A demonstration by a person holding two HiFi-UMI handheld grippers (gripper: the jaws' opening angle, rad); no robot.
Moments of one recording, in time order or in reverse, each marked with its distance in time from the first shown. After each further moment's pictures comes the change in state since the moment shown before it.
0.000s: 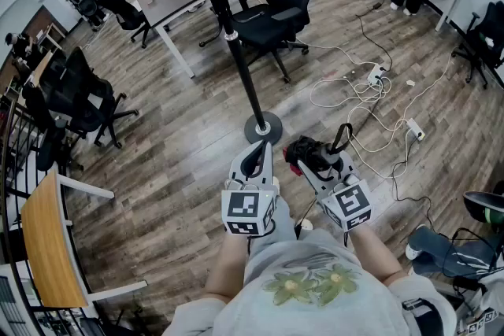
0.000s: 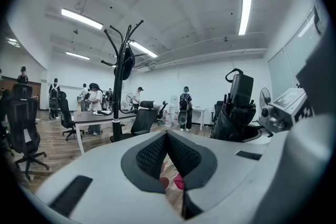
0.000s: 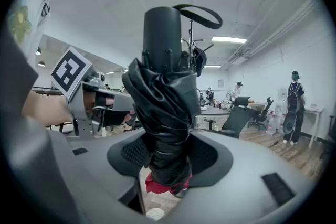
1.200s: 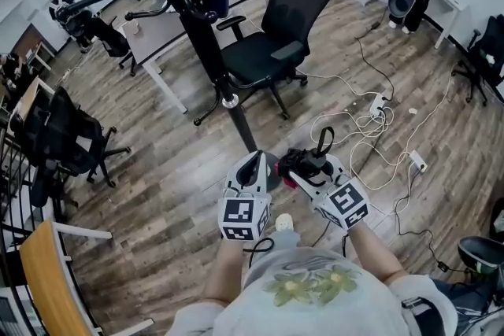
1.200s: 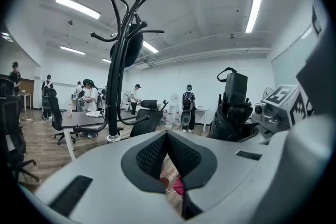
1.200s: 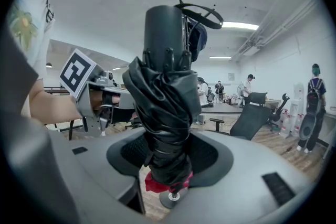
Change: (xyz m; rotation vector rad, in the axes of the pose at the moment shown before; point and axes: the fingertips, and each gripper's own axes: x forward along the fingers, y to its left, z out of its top) left arm 0.226 0.144 0.033 -0.019 0.024 -0.033; right arm 0.226 -0.140 0.028 -0.019 0.091 0.126
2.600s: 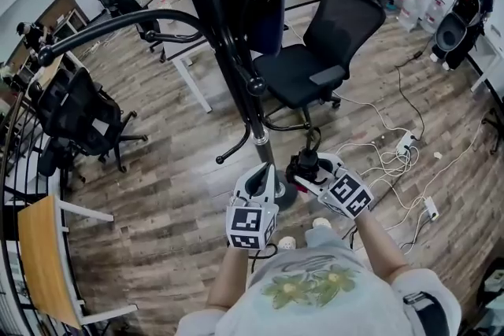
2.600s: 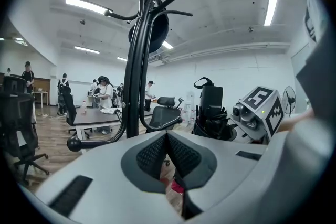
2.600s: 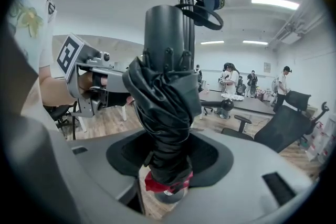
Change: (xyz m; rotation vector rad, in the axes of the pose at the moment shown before) left arm 0.095 0.098 0.004 -0.056 0.031 0.162; right arm 0.158 -0.085 -0.002 -0.156 0.177 0.324
